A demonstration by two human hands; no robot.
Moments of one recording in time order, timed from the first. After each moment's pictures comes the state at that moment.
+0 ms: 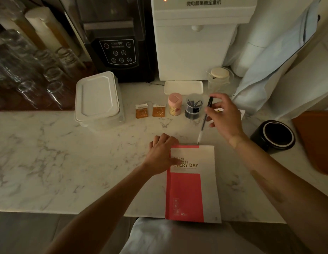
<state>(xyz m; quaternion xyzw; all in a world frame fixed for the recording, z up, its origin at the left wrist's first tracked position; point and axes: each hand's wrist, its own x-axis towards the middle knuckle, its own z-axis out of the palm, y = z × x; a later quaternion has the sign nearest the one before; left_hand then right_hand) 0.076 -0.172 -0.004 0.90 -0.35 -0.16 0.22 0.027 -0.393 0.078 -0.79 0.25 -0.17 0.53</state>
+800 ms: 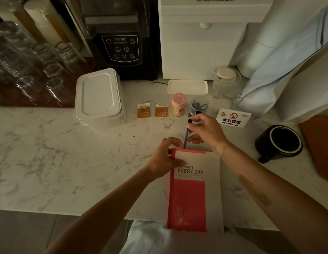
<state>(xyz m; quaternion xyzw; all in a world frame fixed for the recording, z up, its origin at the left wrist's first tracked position) 0.064 -0.172 0.013 0.72 -0.16 -0.36 0.56 0.045 -0.360 0.043 -0.74 0.28 0.01 0.62</state>
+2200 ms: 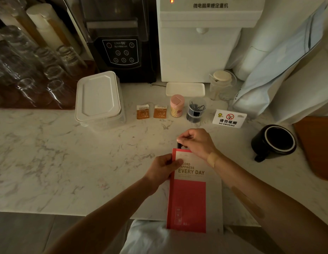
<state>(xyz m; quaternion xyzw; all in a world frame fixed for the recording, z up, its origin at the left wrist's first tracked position) 0.033 -0.157 0.011 0.65 -0.04 -0.43 0.62 0.027 -0.328 0.036 -0.81 0.24 0.03 0.54</state>
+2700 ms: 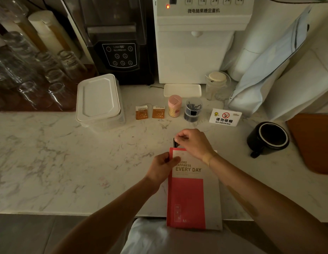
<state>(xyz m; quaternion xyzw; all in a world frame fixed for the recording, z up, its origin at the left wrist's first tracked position) 0.025 -0.160 0.011 0.68 -0.02 -0.38 0.62 0.017 -0.318 0.045 -0.88 0.18 0.02 0.44</state>
